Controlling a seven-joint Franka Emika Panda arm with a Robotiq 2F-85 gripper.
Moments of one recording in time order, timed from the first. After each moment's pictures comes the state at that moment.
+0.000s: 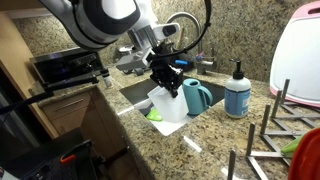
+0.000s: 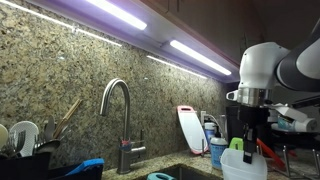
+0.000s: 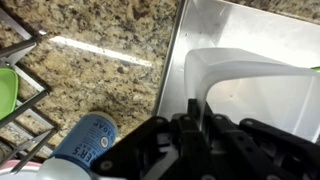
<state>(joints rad) -0.12 0.03 -0.06 -2.57 -0.37 2.82 0.03</state>
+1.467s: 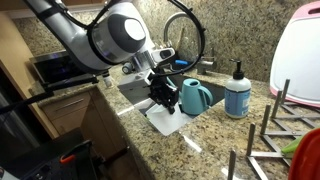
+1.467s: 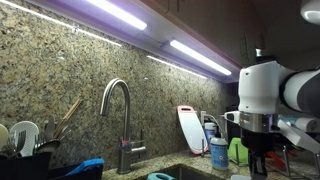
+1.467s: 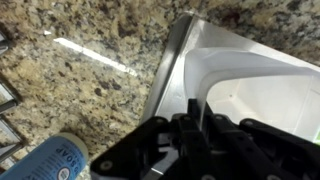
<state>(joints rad) -0.08 0.18 -0.08 -2.53 -0.77 2.84 0.31</state>
